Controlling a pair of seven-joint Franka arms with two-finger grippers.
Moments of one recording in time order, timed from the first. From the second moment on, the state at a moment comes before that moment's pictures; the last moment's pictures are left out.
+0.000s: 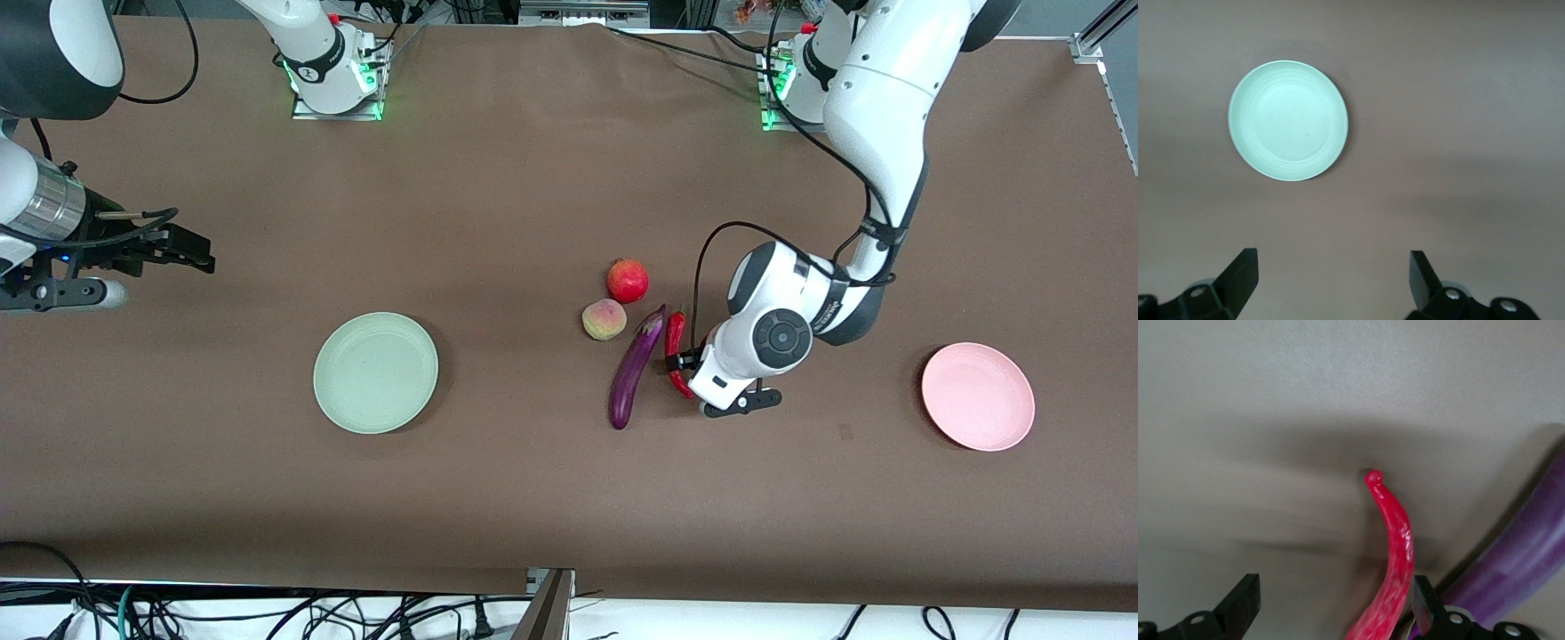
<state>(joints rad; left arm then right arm) -0.31 0.78 -0.11 -1.48 -0.08 2.12 -0.60 0.06 0.19 0.00 -1.52 0.06 1.62 0.00</state>
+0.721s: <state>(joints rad) -0.33 0.84 -0.11 -1.47 -0.08 2.15 -0.65 0.08 0.25 0.00 -1.52 0.08 1.62 0.00</state>
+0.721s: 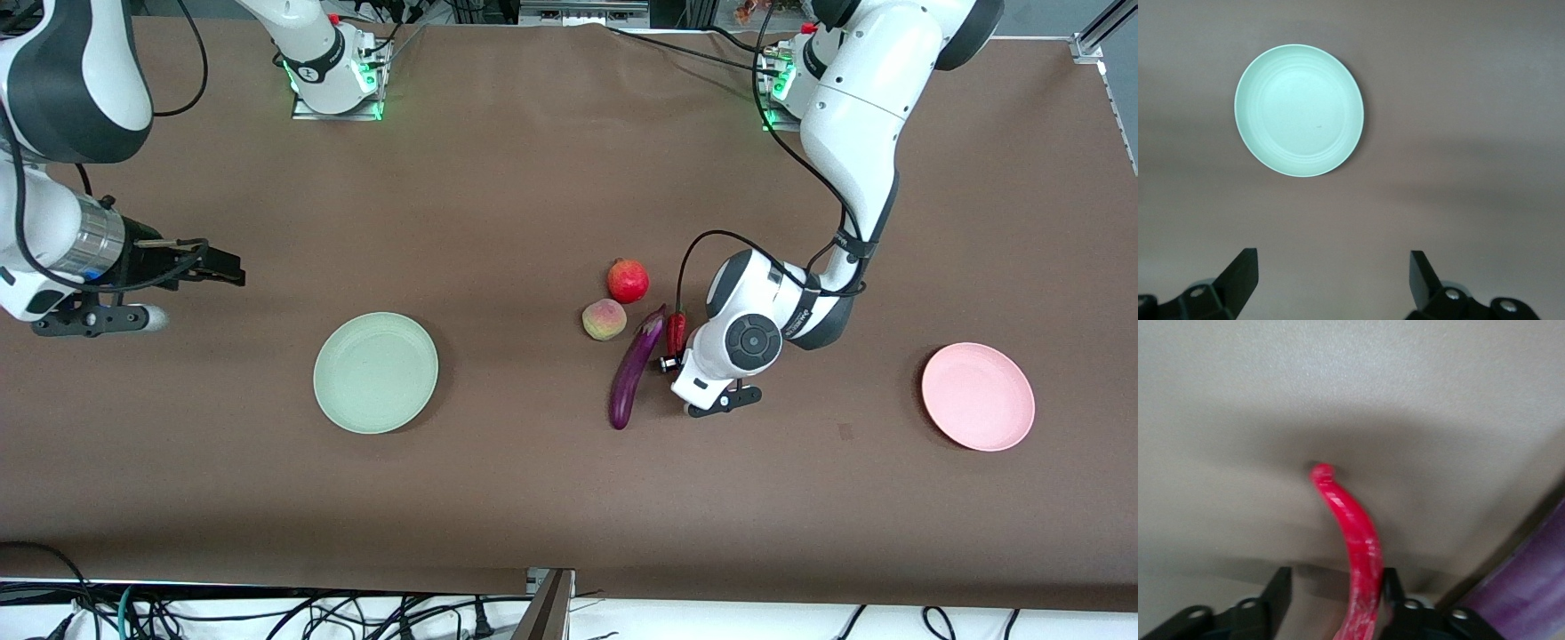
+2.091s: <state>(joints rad) 0.25 0.78 -0.02 -1.33 0.01 1.91 0.59 0.60 0.53 0.01 -1.52 0.21 2.10 0.71</state>
